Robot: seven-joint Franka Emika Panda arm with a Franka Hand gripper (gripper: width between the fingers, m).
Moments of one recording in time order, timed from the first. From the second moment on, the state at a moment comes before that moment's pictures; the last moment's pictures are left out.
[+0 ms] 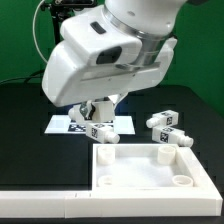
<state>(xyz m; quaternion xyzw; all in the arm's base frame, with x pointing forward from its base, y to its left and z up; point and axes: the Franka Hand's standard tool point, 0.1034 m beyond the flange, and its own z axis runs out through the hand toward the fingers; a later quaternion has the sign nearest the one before) 0.591 -0.016 0.122 0.92 0.31 -0.22 0.08</state>
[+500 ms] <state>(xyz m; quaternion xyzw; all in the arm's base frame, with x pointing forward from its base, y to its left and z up) 0.636 0.025 0.148 0.98 0.21 -0.05 -0.01</state>
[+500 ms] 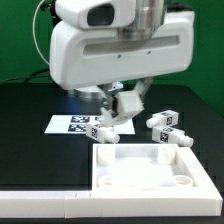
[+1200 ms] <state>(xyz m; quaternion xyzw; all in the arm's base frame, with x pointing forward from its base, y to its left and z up) 0.650 0.044 0.150 0.98 0.17 0.11 0.00</state>
